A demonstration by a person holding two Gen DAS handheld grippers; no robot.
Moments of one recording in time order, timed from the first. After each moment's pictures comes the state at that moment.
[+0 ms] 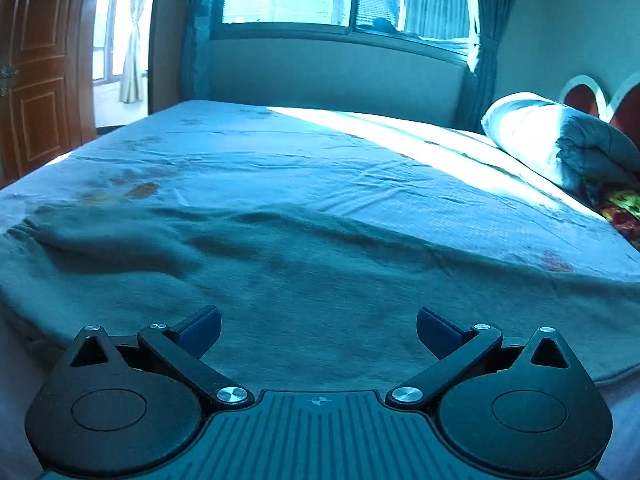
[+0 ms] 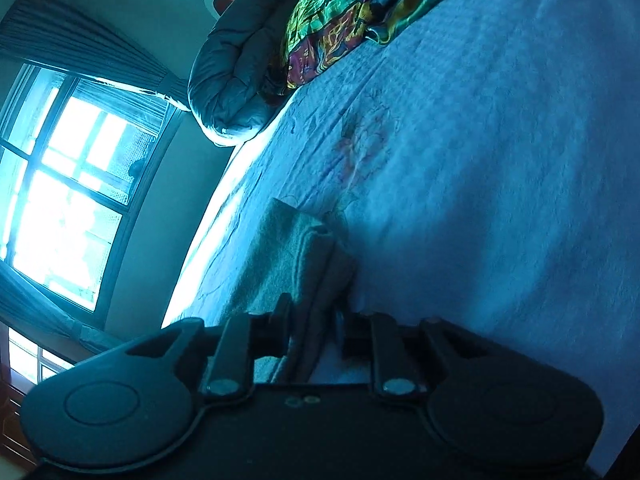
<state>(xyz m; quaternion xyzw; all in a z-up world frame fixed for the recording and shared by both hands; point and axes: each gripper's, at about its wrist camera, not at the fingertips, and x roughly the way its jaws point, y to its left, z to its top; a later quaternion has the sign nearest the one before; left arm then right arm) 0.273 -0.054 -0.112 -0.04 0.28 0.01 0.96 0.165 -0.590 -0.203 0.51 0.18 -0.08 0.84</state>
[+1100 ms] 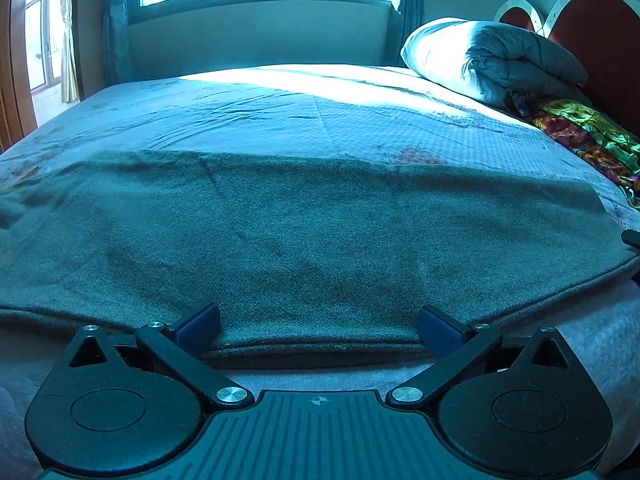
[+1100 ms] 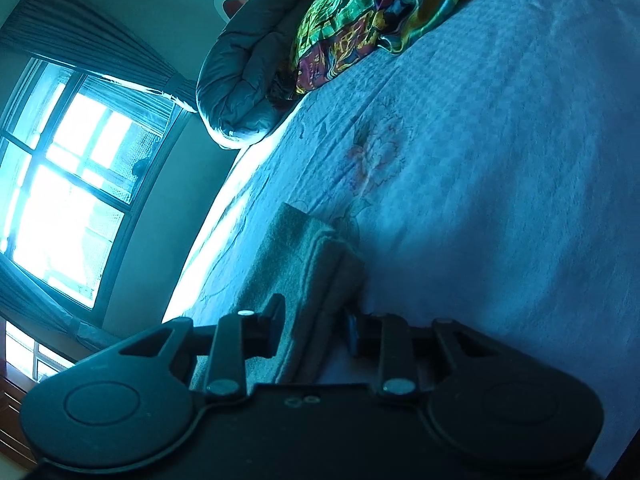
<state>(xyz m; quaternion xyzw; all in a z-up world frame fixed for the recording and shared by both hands) 0.263 -0.233 -0.154 0.01 0.33 -0.04 0.94 0.166 -0.591 -0.199 0.50 0.16 -0.09 0.84</state>
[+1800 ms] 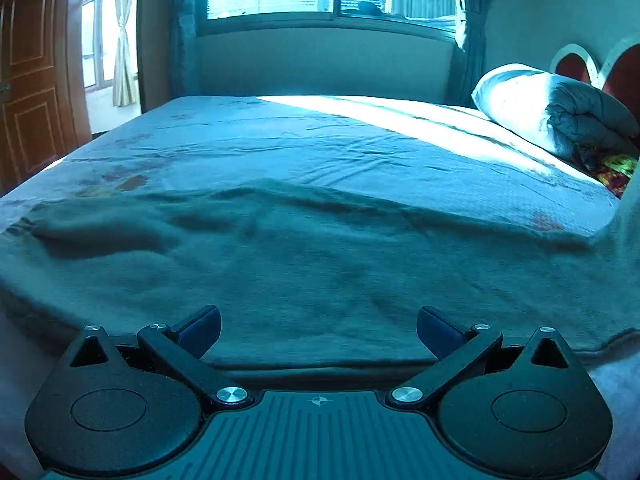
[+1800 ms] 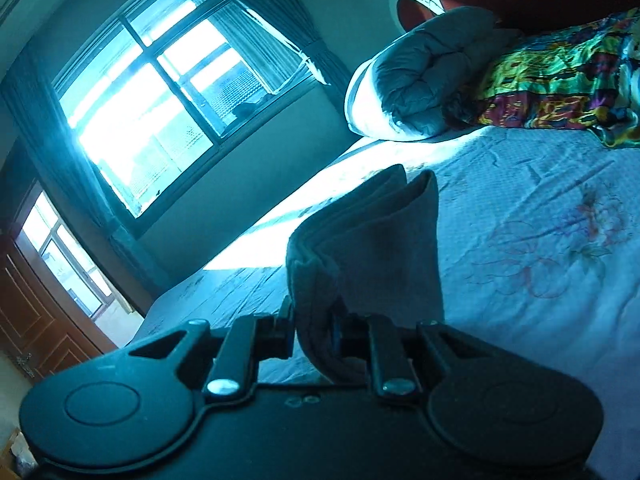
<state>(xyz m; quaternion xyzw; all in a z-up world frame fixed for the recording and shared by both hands) 0.247 -0.047 -0.117 -0.02 0.29 0.04 0.96 0.219 -0.403 -0.067 0.30 0.15 0.04 0.94</state>
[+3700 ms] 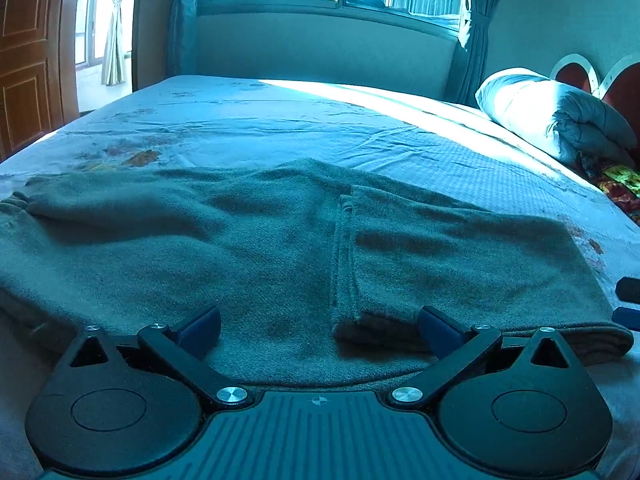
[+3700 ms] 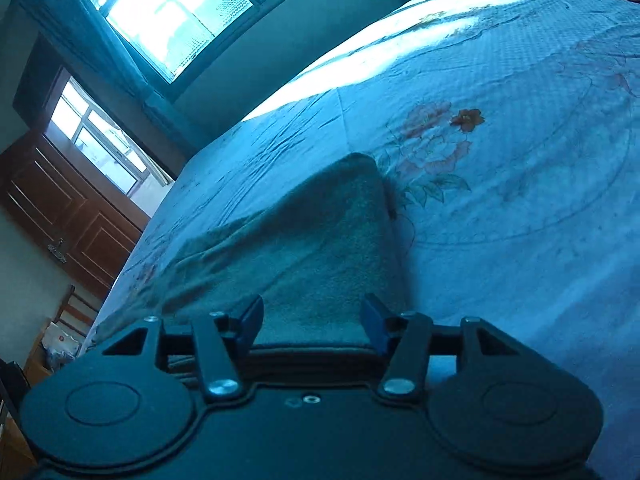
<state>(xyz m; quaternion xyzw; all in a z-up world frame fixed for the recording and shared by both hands) 0.266 0.007 -0.139 -0.04 0.31 0.00 0.95 0.224 -0.358 -0.137 0.29 0.29 0.13 0.90</state>
